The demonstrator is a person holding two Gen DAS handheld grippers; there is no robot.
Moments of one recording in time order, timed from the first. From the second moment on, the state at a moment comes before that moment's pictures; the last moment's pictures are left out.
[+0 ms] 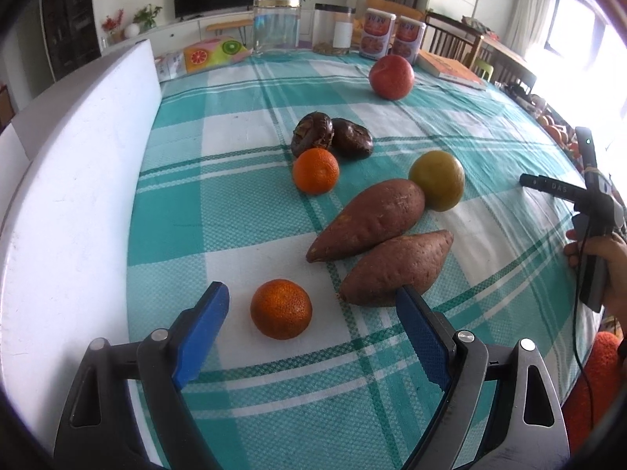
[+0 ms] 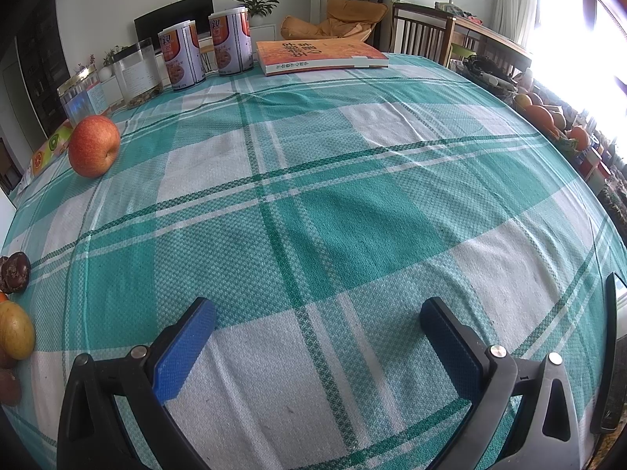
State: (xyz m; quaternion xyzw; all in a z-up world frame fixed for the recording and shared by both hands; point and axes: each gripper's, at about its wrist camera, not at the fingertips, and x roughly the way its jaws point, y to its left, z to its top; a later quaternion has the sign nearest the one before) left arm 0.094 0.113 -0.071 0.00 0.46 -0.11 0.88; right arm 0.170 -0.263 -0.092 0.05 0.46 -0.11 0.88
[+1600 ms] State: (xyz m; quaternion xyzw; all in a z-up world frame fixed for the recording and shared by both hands) left arm 0.019 0.132 -0.043 -0.04 0.44 -0.13 0.89; right arm 0.117 -0.025 -0.067 0.04 0.46 0.33 0.82
